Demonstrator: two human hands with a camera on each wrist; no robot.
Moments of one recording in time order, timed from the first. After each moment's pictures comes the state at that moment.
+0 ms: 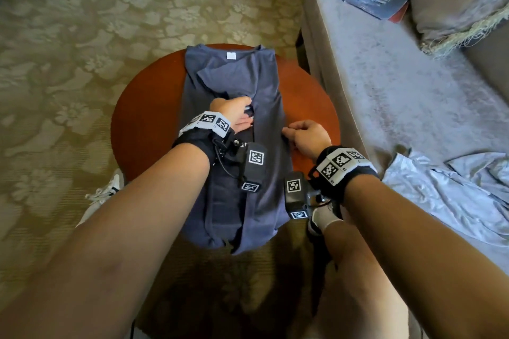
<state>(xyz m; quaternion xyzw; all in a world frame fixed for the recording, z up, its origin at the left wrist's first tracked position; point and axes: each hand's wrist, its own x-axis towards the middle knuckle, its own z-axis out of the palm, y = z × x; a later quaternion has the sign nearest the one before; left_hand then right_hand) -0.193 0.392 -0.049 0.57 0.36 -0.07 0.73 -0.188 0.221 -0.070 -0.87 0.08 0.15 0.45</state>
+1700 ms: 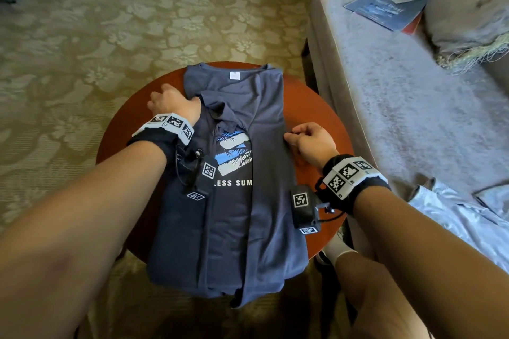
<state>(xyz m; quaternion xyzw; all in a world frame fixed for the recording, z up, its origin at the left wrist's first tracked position) -0.139 0.502 -0.067 0.85 0.42 0.11 0.29 -0.111 0.235 -0.092 -0.87 0.05 0.15 0.47</state>
